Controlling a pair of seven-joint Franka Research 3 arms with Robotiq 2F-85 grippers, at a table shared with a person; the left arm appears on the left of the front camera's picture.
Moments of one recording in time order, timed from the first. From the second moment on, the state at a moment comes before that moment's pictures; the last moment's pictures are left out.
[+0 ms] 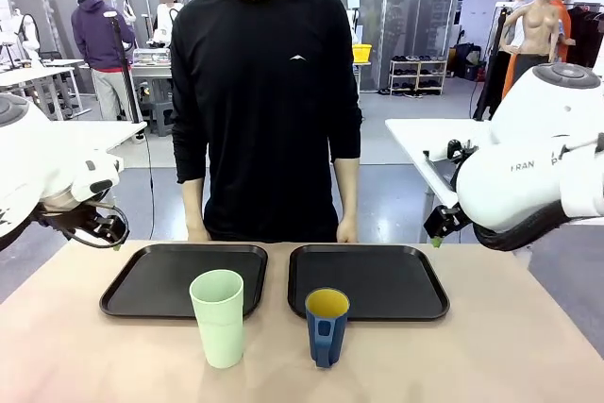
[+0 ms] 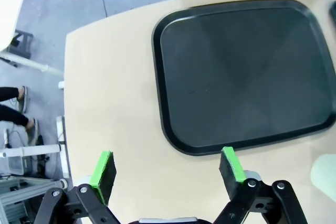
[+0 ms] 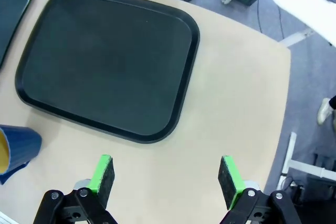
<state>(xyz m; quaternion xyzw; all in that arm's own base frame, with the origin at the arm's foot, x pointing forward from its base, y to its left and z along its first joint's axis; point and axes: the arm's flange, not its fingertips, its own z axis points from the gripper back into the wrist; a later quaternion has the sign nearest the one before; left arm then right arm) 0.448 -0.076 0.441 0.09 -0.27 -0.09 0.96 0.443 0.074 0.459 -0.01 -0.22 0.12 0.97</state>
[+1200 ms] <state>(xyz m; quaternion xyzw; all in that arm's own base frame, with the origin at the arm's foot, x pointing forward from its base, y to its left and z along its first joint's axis) 0.451 -0.071 0.437 0.08 -0.27 -0.08 0.96 0.449 0.075 0.453 0.00 -0.22 0.11 0.97</state>
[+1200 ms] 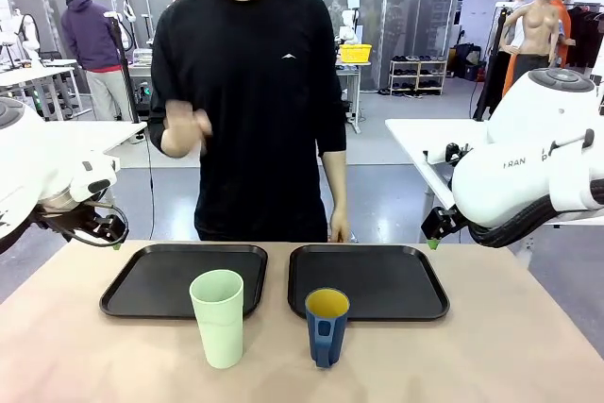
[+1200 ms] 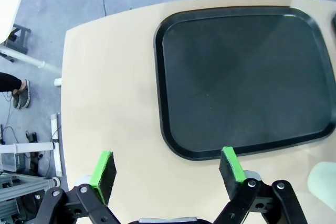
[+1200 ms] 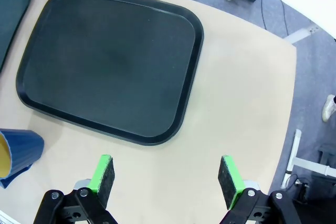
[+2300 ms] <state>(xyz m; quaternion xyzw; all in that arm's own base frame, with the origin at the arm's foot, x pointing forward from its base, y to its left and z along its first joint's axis) 0.451 -0.071 0.437 0.08 -0.27 -0.08 0.96 0.449 0.075 0.453 0.00 -0.22 0.11 0.97</state>
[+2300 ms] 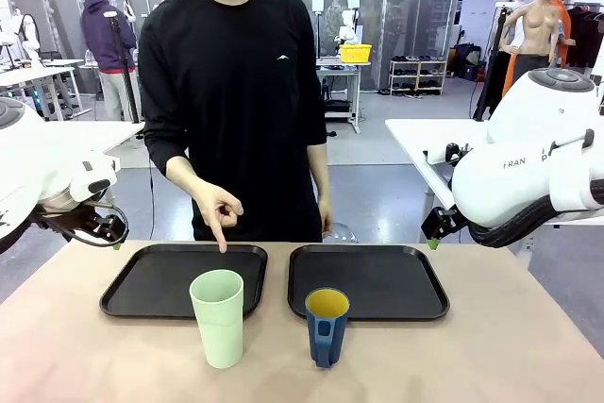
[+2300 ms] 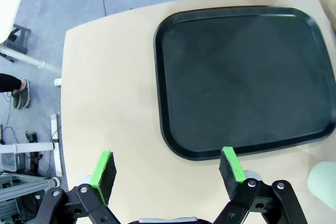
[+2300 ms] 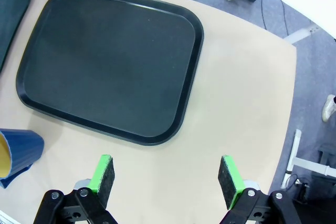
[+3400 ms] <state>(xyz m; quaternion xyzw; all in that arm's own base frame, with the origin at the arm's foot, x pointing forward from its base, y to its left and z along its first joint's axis) 0.435 -0.068 0.428 0.08 -0.15 -0.37 0.91 0.448 0.075 0.453 0.00 -0.22 0.11 0.97</state>
